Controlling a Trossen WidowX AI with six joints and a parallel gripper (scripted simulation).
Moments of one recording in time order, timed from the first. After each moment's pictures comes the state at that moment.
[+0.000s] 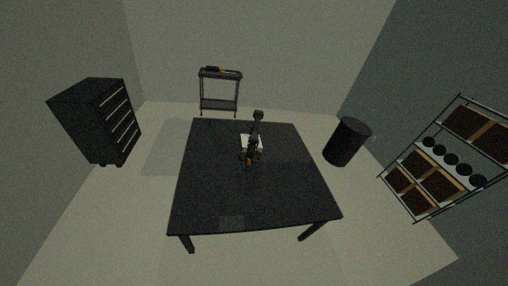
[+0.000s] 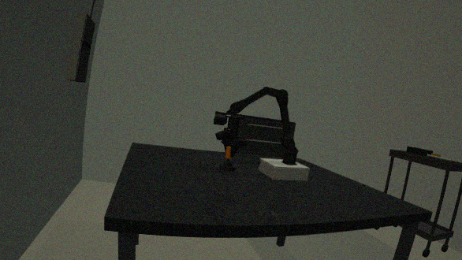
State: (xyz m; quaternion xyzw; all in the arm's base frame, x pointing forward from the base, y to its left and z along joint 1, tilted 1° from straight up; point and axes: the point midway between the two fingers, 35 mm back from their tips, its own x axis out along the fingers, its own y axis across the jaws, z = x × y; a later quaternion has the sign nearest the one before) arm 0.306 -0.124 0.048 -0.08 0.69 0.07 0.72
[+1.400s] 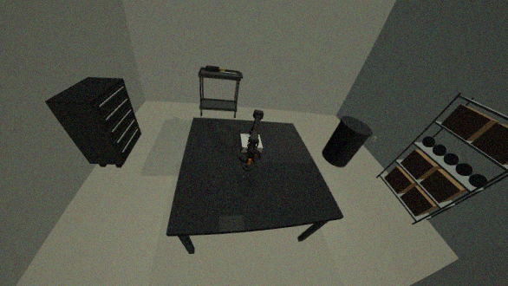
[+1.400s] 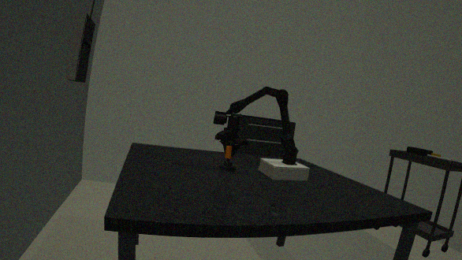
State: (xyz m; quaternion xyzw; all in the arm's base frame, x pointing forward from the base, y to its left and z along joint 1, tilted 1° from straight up) arm 0.307 -0.125 0.050 -0.15 0.68 0.14 0.71
